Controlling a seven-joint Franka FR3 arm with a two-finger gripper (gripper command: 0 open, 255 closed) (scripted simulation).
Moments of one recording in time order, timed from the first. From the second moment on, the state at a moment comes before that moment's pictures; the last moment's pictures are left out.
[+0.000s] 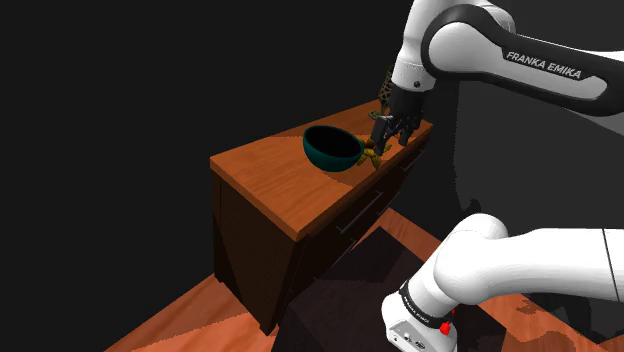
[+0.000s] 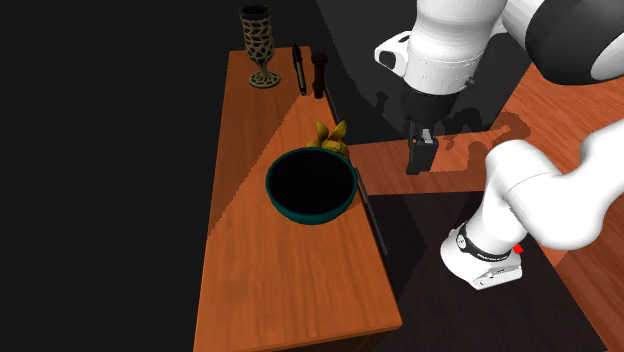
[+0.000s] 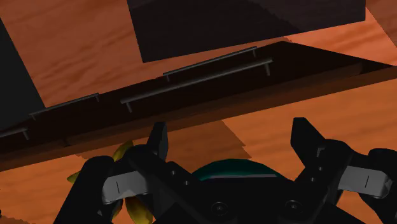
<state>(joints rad) 0.01 -0.78 -0.01 -2.36 -0.12 1.48 0.16</state>
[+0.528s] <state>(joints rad) 0.02 -0.73 -0.16 -2.41 -0.23 1.63 -0.08</state>
